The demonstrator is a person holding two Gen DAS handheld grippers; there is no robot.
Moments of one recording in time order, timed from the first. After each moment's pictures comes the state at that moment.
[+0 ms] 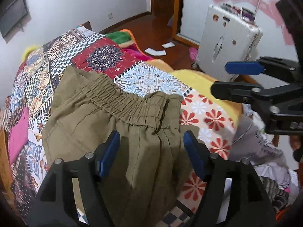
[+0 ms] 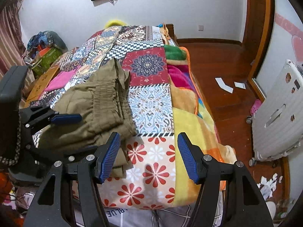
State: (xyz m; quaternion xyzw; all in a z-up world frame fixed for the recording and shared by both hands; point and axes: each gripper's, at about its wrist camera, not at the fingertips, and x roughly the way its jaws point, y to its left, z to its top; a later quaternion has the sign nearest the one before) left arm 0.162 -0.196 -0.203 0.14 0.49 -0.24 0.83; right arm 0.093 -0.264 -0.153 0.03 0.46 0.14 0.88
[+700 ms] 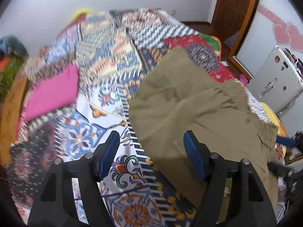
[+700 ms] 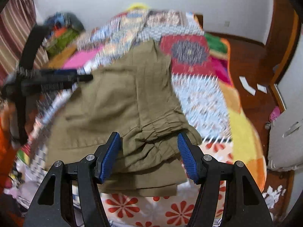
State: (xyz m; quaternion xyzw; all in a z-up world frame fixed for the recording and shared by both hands) left arm 0.246 -0.027 -0.232 0.02 0.52 -0.07 0.85; right arm 0.115 -0.172 -0.202 -0.01 0.51 0.21 0.84
